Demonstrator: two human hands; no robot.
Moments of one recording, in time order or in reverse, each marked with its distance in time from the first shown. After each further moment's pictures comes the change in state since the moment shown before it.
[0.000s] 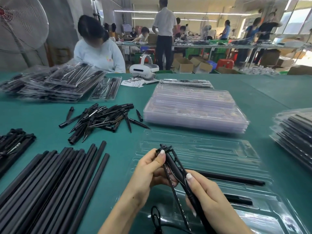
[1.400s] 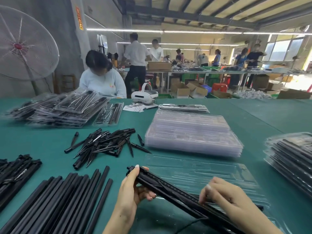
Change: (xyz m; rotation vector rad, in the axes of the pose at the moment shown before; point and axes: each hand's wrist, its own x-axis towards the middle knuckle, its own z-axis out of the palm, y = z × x) left_hand 0.003 0.010 -0.030 -0.181 0.355 0.047; right_hand 0.007 -0.027 -0.062 -0.454 0.032 -0.178
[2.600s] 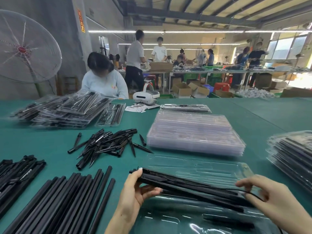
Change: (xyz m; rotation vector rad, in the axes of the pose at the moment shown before) left_hand 0.001 0.001 -0.001 -0.099 0.032 -0.097; right_hand -0.025 0.049 -0.058 -0.419 0.219 0.134
